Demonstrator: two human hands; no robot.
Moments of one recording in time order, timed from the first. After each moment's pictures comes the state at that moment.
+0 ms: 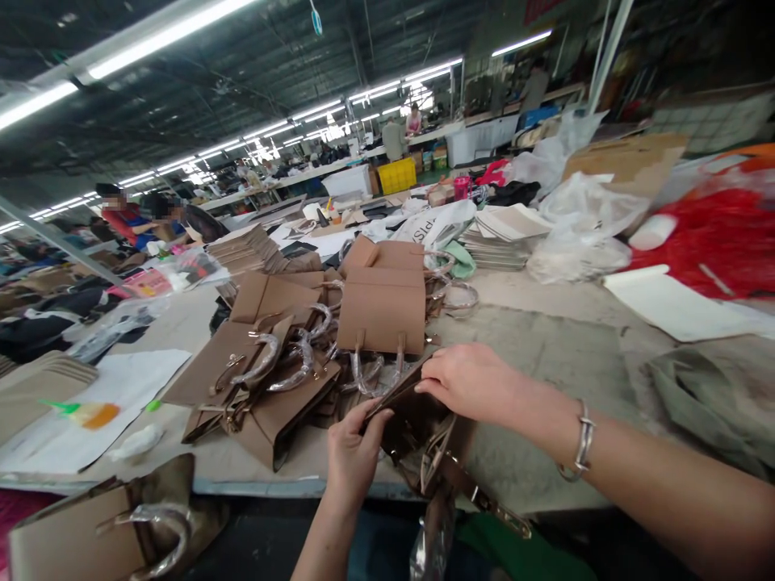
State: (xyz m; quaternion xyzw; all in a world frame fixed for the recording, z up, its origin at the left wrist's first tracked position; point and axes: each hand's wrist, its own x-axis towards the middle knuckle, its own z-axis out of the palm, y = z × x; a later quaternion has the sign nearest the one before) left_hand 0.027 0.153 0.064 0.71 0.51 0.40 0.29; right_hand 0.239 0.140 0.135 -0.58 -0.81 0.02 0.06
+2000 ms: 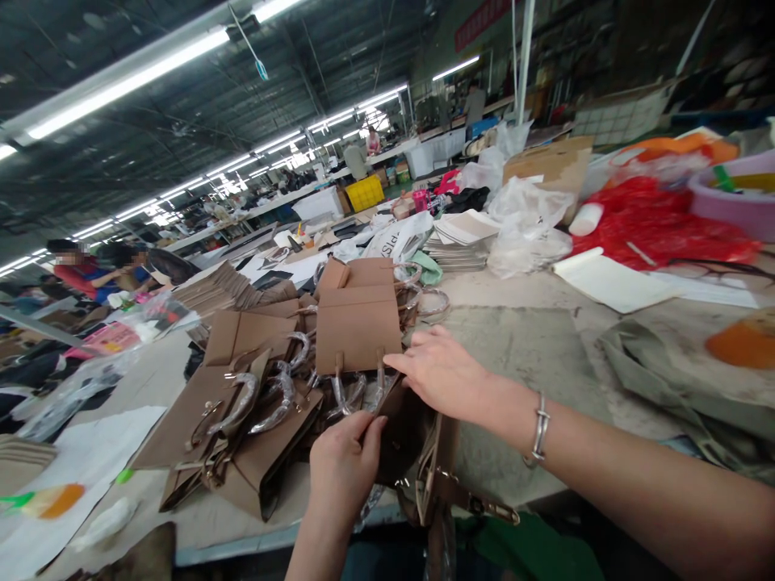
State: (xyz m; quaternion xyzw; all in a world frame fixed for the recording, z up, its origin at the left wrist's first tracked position) left_hand 0.046 0.160 0.098 0.87 0.47 0.16 0.07; right_hand 0.254 0.137 0.136 -0.59 -0.79 -0.04 0.16
